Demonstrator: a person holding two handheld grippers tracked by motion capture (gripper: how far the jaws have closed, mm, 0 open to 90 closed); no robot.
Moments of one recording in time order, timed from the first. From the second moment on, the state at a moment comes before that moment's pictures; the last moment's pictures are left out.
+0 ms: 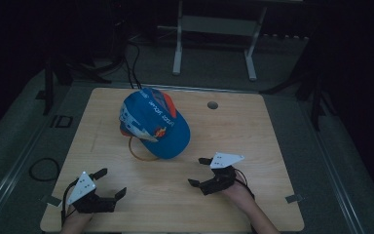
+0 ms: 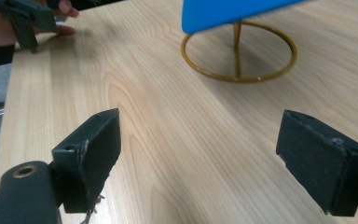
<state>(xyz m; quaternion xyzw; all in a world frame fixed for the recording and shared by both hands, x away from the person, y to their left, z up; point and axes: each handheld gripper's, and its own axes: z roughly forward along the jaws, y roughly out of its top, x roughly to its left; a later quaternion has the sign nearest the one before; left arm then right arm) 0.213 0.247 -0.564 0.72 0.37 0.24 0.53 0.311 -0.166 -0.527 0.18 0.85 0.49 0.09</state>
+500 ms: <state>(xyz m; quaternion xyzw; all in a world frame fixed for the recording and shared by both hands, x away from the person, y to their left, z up) 0.213 0.248 -0.564 0.72 0.37 0.24 0.54 0.305 -0.199 -0.543 0.21 0.85 0.48 0.09</state>
